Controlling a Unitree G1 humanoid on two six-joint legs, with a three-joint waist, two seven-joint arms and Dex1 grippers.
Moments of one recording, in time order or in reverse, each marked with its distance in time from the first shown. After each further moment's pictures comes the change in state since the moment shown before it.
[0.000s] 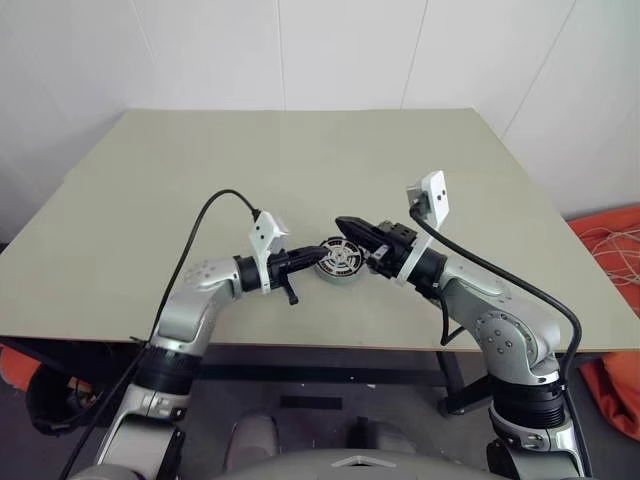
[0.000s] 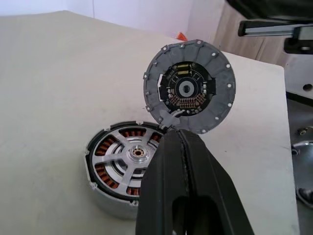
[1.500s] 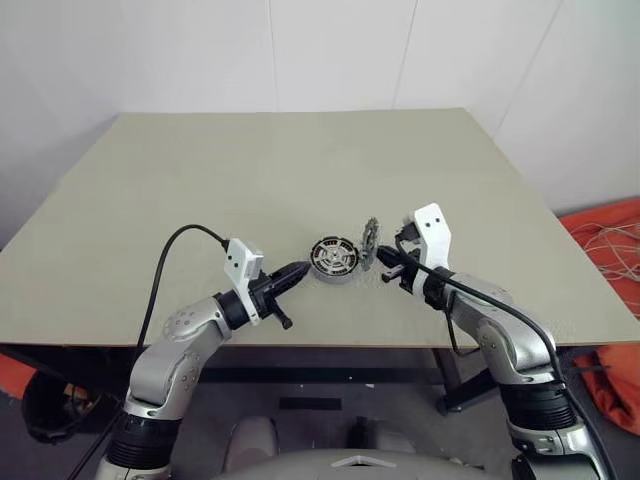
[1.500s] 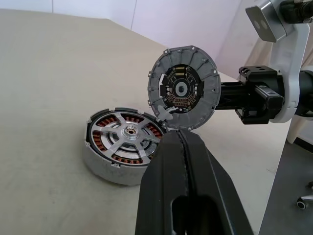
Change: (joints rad) left arm 0.261 0.004 0.021 -0.260 -0.160 0.060 0.228; right arm 0.048 -0.076 0.092 0.213 -0.331 -0.056 -0.029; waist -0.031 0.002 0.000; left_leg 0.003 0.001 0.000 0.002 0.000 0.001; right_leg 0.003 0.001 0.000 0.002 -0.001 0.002
